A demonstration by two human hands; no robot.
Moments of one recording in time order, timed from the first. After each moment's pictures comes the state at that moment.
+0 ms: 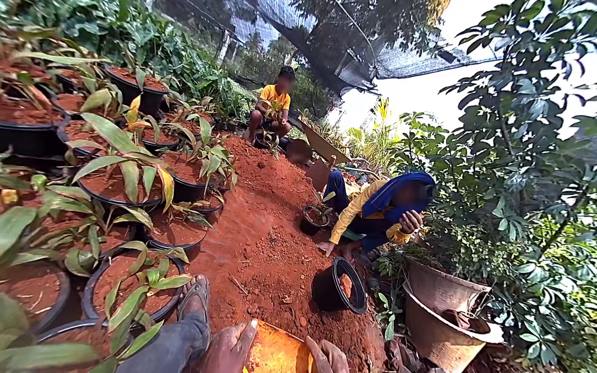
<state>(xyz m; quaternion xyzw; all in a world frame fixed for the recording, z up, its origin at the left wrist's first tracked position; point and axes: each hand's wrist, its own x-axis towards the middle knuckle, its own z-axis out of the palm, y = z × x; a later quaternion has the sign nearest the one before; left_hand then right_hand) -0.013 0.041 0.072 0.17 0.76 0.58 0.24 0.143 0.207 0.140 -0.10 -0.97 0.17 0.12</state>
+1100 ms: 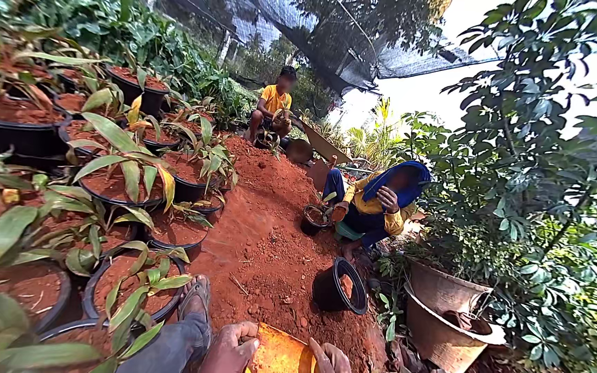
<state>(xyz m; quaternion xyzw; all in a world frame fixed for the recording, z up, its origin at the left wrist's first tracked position) -0.020 0.041 0.065 0.18 0.68 0.64 0.31 0.144 0.211 0.139 -0.11 -0.98 0.16 0.09</state>
